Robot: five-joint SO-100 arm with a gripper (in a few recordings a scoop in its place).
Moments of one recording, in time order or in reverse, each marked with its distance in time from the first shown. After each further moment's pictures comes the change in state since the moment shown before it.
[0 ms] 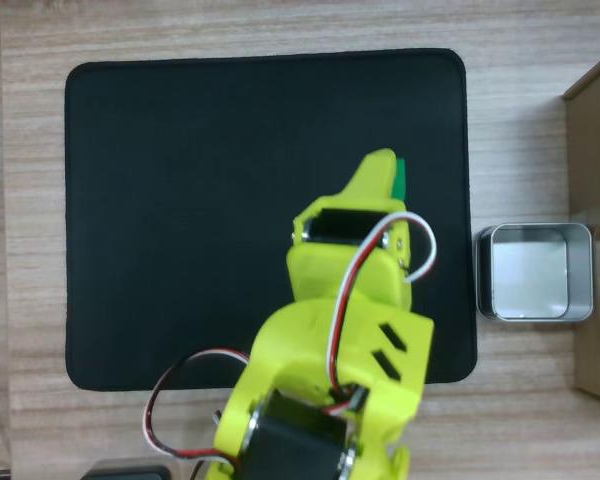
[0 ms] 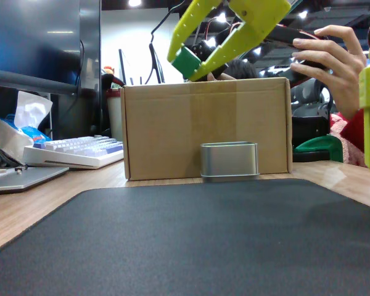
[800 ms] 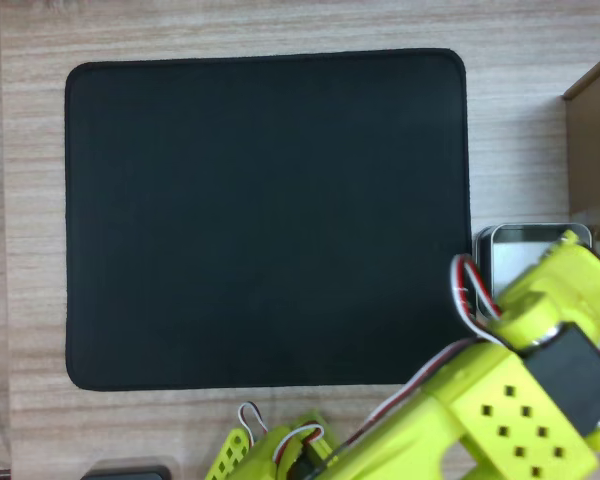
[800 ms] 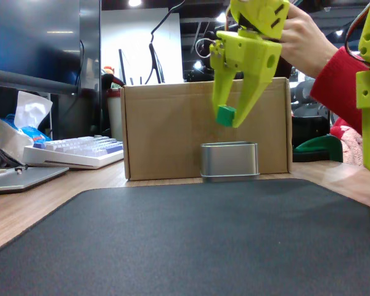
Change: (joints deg) arm 31.0 -42.7 -22.8 4.0 12.6
